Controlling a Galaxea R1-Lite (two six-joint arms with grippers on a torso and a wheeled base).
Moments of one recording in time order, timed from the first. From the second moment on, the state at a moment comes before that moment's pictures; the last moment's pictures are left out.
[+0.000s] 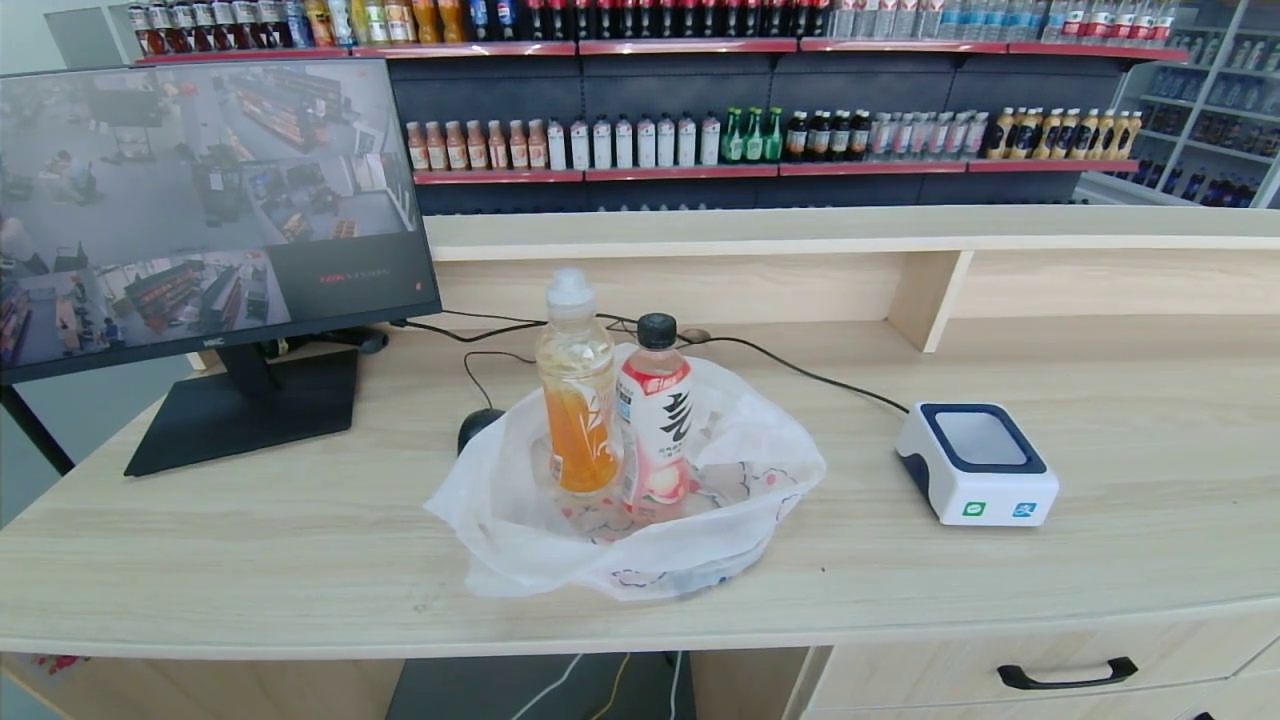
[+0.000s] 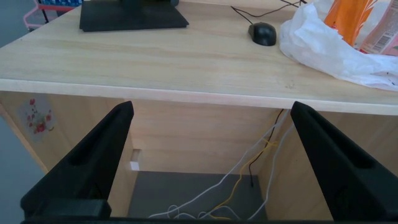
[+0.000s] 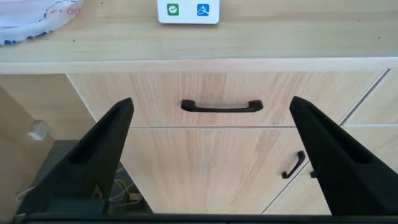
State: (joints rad) left arm 0.00 0.00 0.00 0.00 0.00 -0.01; right arm -0.01 0.07 0.00 0.00 0.01 -0.02
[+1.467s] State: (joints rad) left arm 0.00 0.00 0.00 0.00 0.00 -0.01; right arm 0.00 0.00 0.00 0.00 0.01 0.02
